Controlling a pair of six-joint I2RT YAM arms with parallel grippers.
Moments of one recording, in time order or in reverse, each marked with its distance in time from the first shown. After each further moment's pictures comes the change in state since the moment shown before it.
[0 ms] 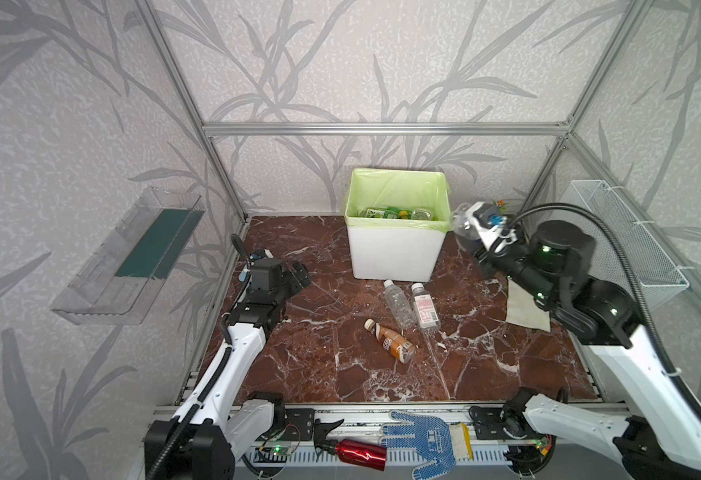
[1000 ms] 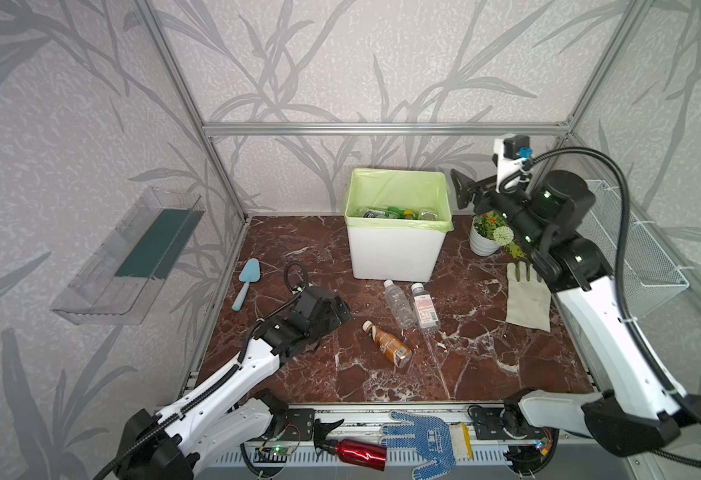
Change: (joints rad) left arm -0.576 -0.072 -0.042 -0.271 -0.097 -0.474; right arm -0.240 0.183 0.030 0.287 -0.141 0.299
